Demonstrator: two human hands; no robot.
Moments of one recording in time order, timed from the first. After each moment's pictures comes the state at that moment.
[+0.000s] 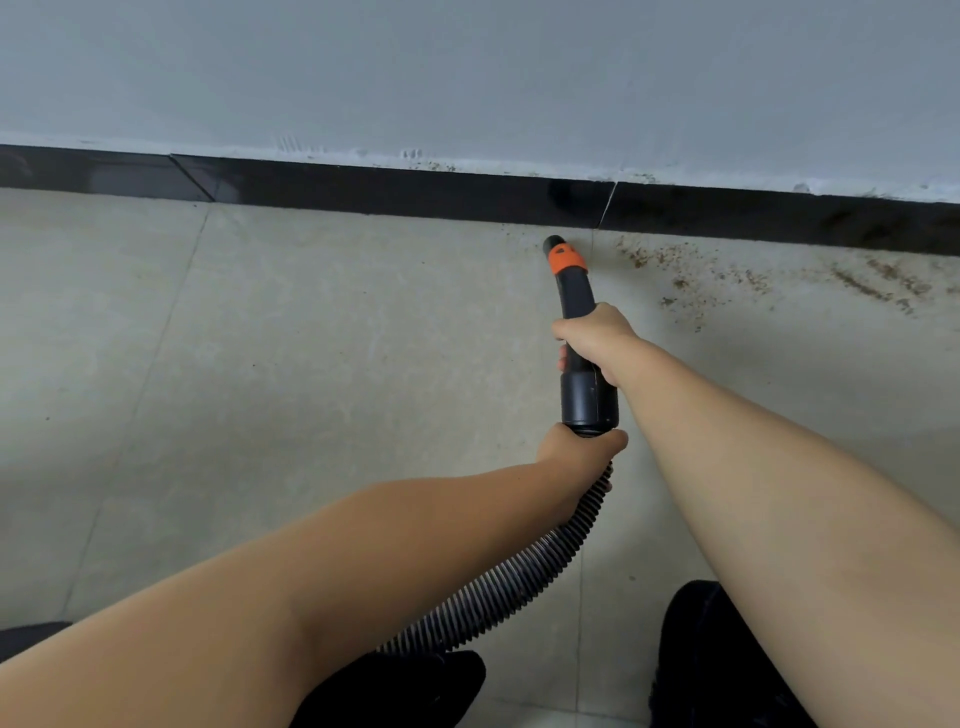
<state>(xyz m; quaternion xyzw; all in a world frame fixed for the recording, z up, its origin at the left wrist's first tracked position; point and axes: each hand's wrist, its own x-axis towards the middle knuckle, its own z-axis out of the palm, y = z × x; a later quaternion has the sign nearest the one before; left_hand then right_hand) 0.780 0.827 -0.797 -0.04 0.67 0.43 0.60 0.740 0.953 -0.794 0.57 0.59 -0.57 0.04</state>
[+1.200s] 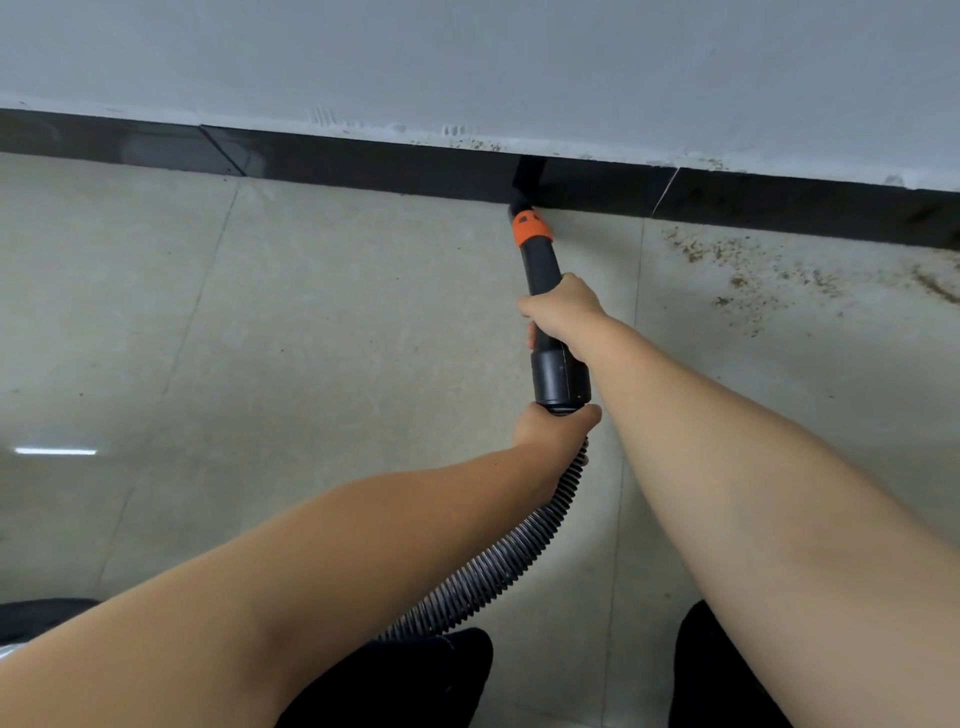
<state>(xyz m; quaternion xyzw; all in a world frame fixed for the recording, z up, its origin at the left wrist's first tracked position) 0.724 0.809 -0.813 -0.07 0.70 0.46 0.54 0.665 0.923 -0.802 0.50 0.66 -0.55 0.07</state>
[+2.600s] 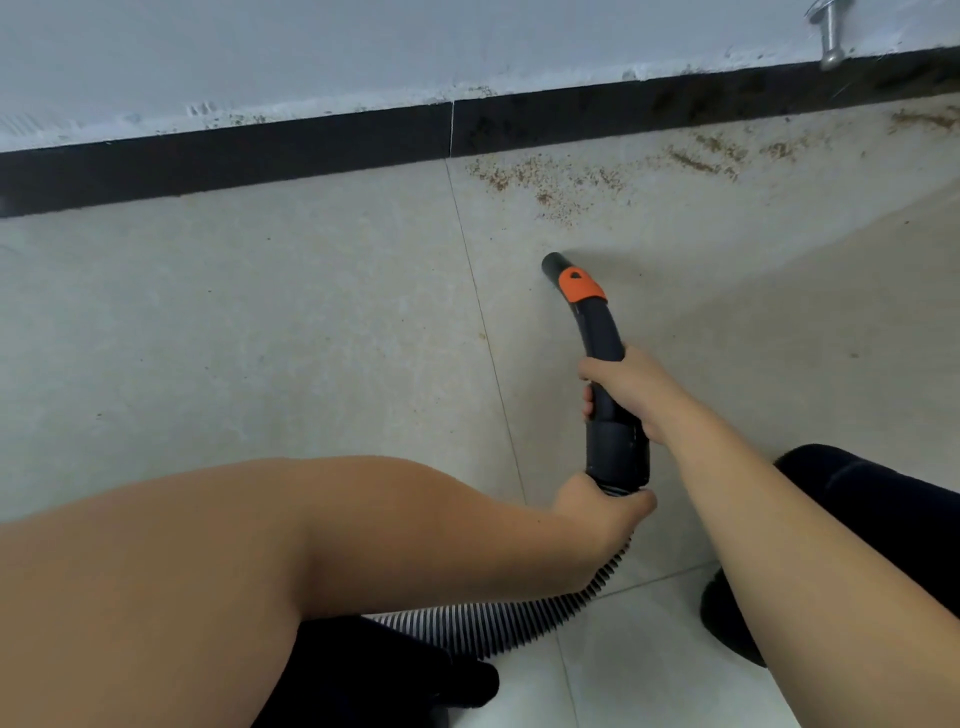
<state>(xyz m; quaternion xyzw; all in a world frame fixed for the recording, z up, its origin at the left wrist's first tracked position) 0.880 0.780 -0.771 0.11 0.63 0.26 0.72 0.908 0.911 -0.777 0.66 0.43 -0.62 -0.04</state>
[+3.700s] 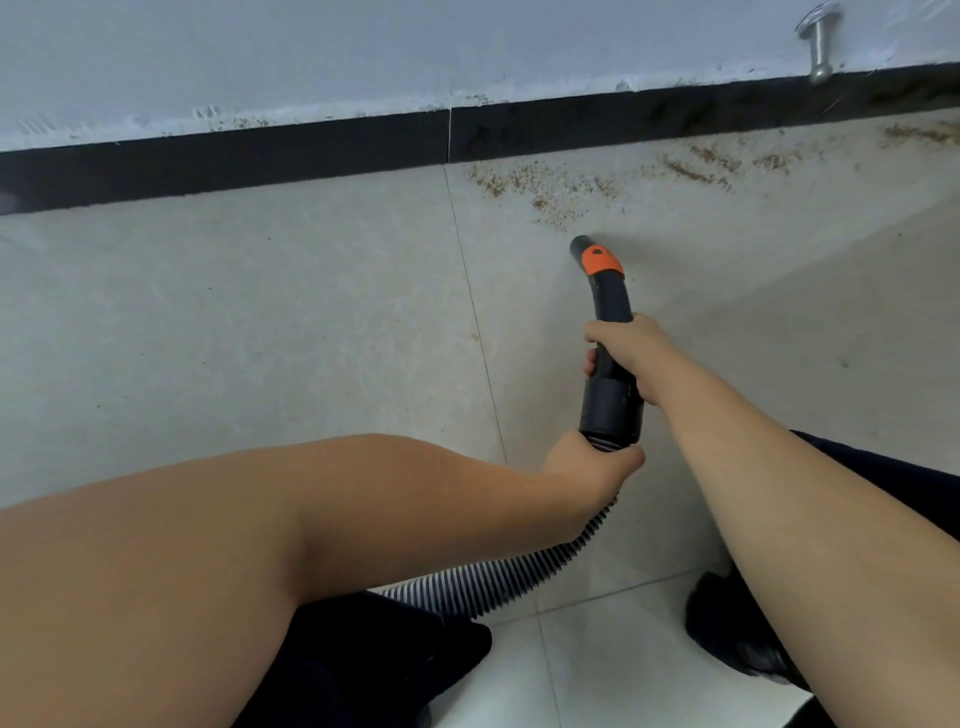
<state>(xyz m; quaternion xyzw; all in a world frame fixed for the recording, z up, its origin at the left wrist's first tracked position) 0.877 0.812 -0.775 0.13 0.65 0.29 0.69 0.904 0.951 -0.780 0.69 0.42 -0.58 -0.06</state>
